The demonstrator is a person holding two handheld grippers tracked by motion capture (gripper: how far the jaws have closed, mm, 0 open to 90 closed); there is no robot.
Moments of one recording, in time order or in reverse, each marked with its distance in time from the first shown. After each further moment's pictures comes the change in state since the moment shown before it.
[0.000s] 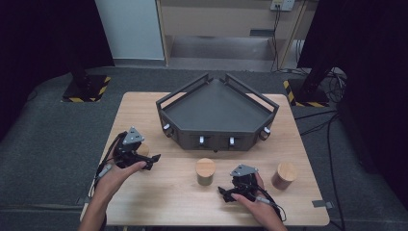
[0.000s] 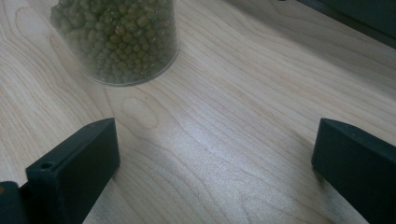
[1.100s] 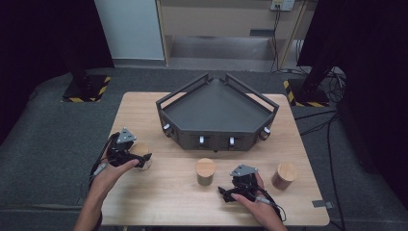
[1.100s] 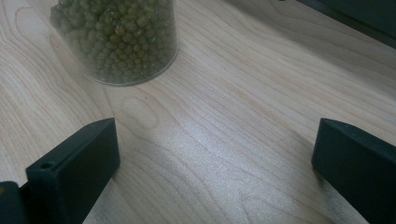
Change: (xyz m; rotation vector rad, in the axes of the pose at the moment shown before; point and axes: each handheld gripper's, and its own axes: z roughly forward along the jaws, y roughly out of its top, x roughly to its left) left arm 0.027 -0.024 0.016 0.049 0.042 -0.050; right arm 0.000 0.000 0.000 0.000 -0.001 0.002
